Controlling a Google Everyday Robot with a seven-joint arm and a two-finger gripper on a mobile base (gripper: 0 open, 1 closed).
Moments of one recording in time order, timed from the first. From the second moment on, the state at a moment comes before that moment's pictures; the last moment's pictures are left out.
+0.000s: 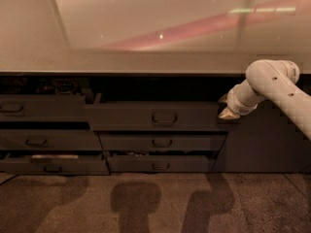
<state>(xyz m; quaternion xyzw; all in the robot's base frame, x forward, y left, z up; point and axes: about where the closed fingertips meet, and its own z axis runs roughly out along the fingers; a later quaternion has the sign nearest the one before) 0.661 -0.277 0.652 -0.66 0.73 -0.04 0.20</state>
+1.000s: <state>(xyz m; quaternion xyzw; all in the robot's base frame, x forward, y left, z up) 0.638 -0.274 0.641 -0.67 0.72 -0.04 0.19</state>
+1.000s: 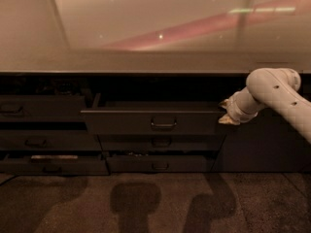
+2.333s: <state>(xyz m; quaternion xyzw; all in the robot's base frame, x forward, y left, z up) 0.616 -0.276 0.636 -0.67 0.71 -0.04 0.19</state>
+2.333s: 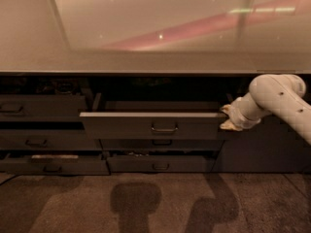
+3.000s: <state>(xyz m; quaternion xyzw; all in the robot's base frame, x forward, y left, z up) 0.606 -0.277 0.636 -0.68 0.71 -0.04 0.19</state>
